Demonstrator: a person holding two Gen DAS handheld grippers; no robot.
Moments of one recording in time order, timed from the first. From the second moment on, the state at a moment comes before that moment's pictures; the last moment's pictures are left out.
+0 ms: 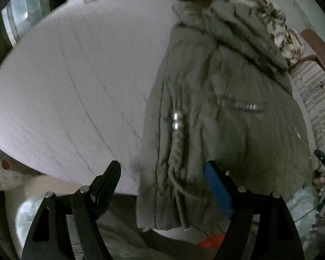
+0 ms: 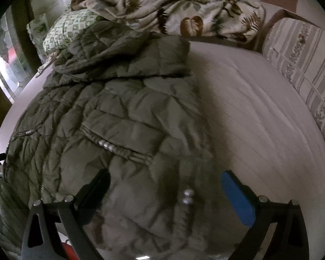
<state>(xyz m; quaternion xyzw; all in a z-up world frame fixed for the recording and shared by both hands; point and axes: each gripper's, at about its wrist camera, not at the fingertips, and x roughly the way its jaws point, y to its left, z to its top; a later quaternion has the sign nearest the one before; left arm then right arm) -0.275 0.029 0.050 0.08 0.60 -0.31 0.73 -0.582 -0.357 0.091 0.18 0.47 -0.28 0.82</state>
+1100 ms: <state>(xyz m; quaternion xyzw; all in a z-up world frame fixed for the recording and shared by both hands) -0.326 -0.026 0.027 0.19 0.57 -0.37 0.71 -0.627 -0.369 0.040 0.34 0.54 -0.19 0.75</state>
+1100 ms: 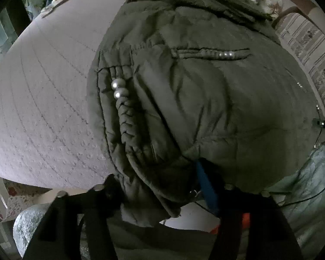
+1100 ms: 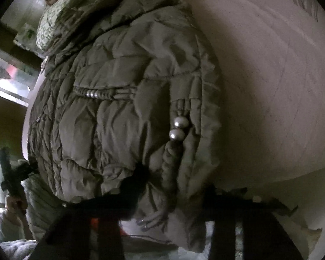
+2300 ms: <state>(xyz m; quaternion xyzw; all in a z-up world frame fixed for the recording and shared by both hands) -0.327 -0.027 0.155 0.18 0.43 -0.40 0.79 -0.613 -0.370 0.162 0.28 0.42 -0.18 0.84</state>
